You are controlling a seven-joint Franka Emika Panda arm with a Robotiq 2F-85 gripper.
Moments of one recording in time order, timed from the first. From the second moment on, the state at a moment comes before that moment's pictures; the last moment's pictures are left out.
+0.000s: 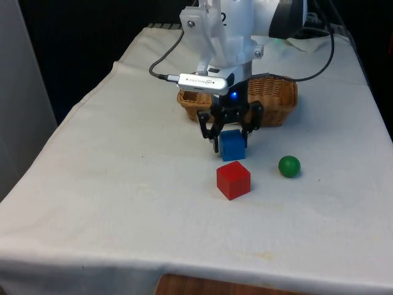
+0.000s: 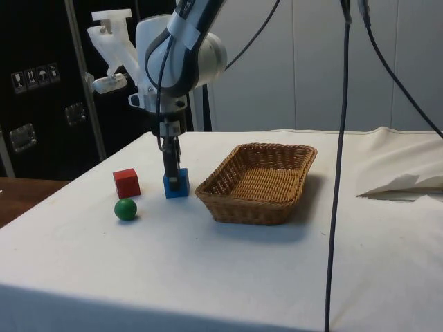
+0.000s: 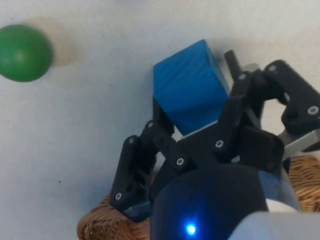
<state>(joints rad) 0.11 0.62 -0.16 -1.91 0.15 2.55 -0.54</state>
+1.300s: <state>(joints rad) 0.11 0.44 -0.17 -1.95 0.15 2.43 -0.54</state>
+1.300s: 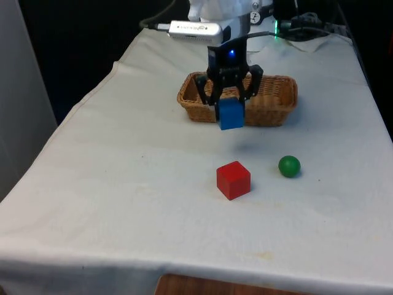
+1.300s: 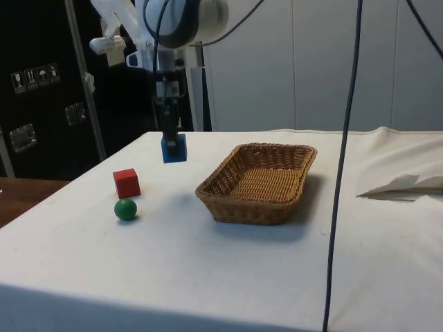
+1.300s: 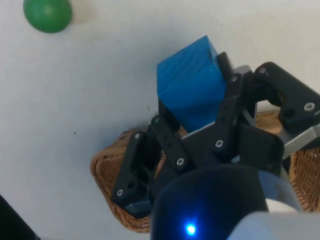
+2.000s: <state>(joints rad) 0.11 0.26 -0.20 -2.05 0.10 2.35 -0.54</state>
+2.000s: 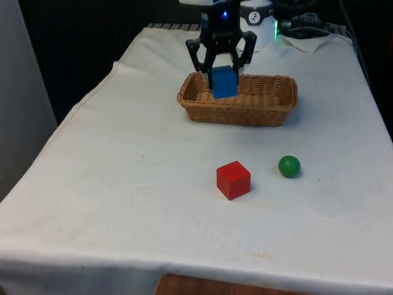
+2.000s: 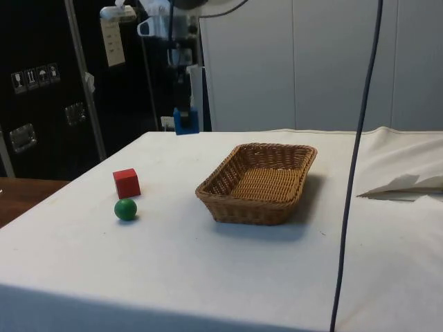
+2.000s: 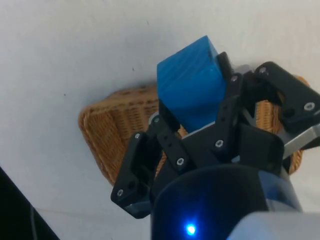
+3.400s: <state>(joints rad) 0.11 -0.01 -0.25 -2.35 0.09 2.34 -0.59</state>
